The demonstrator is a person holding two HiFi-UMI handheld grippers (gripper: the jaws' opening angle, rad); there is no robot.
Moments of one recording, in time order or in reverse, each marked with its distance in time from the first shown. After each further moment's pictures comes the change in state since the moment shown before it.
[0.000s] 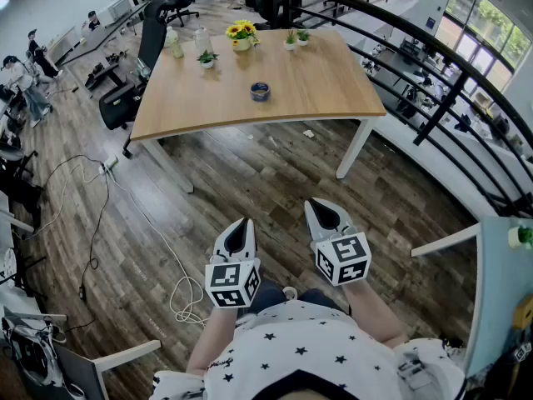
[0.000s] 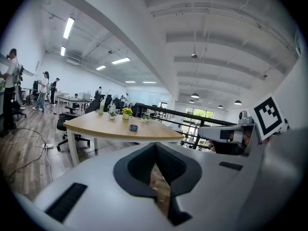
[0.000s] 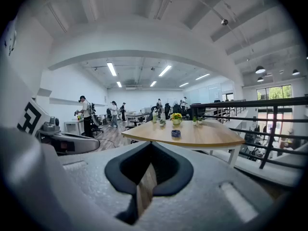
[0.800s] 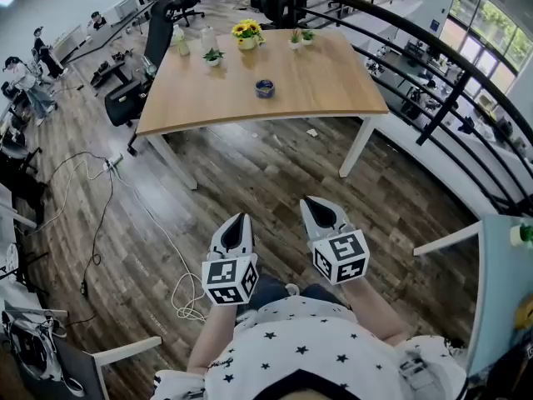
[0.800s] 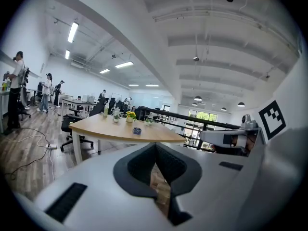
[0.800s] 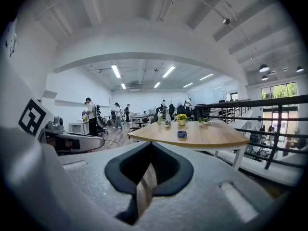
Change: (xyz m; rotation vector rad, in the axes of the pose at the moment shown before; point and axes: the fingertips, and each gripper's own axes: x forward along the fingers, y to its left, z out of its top) left arm -0.031 0.001 0.006 -0.018 -0.036 0.034; right arm -0.020 0.030 0.001 -0.007 -0.007 0.048
